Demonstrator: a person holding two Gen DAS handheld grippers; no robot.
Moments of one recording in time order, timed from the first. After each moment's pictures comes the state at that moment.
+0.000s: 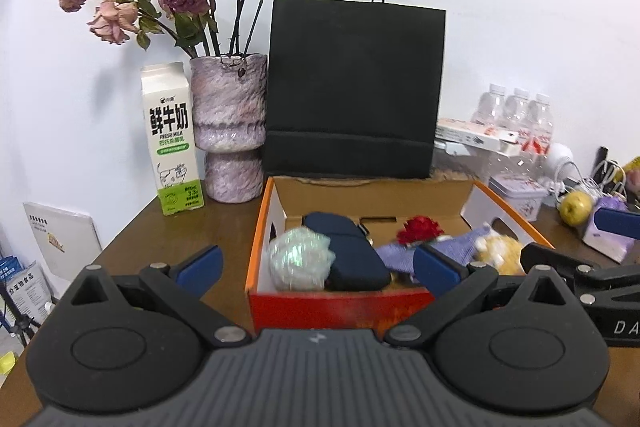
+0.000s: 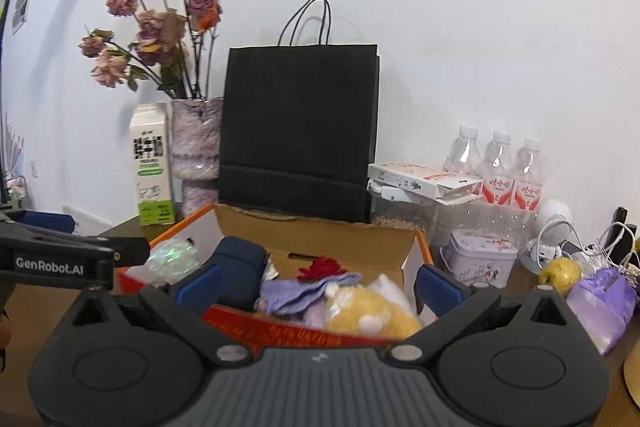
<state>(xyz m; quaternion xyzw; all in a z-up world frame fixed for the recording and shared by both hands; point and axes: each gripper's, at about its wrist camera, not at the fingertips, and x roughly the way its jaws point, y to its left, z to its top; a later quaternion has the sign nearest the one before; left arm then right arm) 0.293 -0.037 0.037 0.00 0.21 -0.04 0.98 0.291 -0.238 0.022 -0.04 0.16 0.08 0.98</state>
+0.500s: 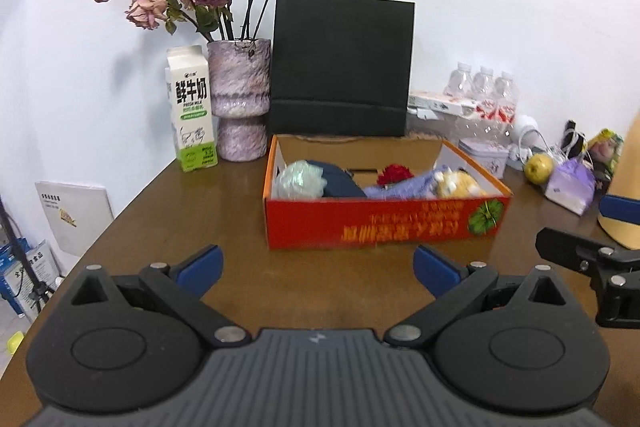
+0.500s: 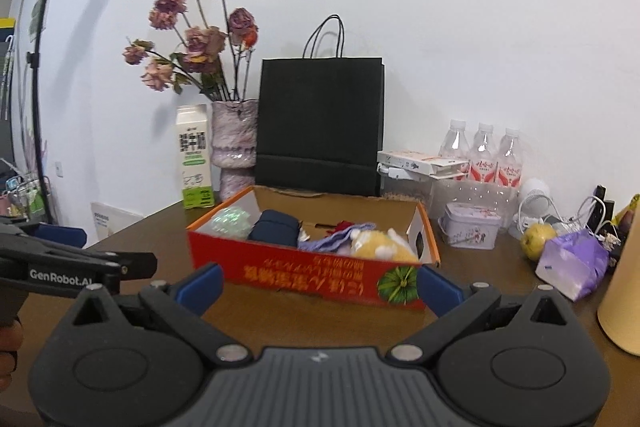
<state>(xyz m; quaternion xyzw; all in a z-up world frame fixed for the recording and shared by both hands) 0.177 -0.021 0.030 0.00 0.23 -0.05 0.97 0.162 -0.238 0.024 -0.02 0.17 0.09 0.98</state>
